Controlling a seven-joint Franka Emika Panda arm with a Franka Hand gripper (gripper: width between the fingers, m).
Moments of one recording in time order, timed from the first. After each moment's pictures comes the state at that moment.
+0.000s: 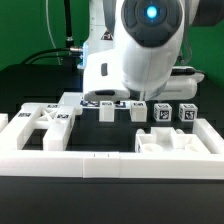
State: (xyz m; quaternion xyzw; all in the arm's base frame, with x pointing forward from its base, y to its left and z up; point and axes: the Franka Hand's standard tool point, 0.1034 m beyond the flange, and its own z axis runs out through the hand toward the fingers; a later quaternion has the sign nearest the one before) arm 0.468 0.037 0.034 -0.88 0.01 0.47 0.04
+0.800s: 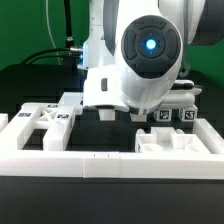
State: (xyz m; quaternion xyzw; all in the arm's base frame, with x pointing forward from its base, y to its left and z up) arm 0.461 0.037 0.019 -0.88 0.01 0.47 0.04
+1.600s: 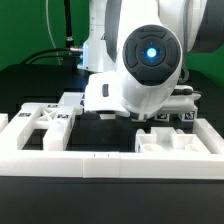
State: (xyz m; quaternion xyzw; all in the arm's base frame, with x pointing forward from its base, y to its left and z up) arm 0.456 0.039 0.008 -0.88 0.01 0.47 0.04
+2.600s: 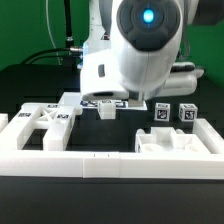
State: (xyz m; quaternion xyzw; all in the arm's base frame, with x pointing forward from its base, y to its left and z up) arm 0.485 0.032 0.056 -0.89 -0.01 0.46 0.06
